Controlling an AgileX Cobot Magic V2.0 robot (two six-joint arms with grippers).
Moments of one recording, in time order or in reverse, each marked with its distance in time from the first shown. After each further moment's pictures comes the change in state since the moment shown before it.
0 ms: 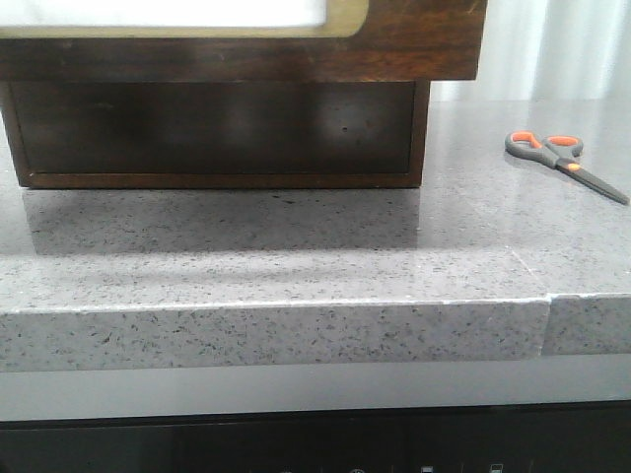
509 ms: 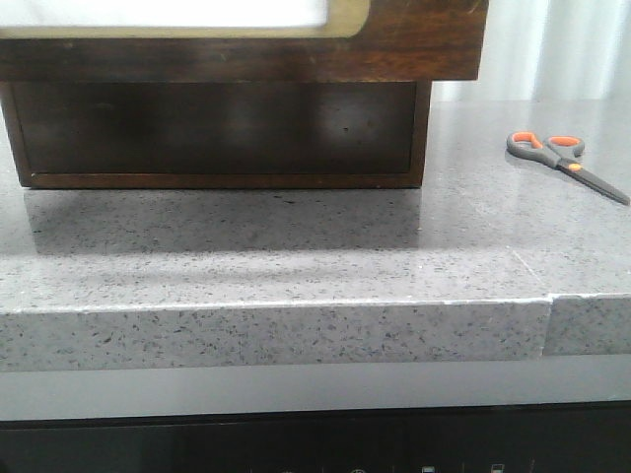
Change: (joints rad) left arm -0.272 0.000 0.000 -0.054 -0.033 -0.002; right arm 0.000 0.184 -0.162 0.000 0.101 0.002
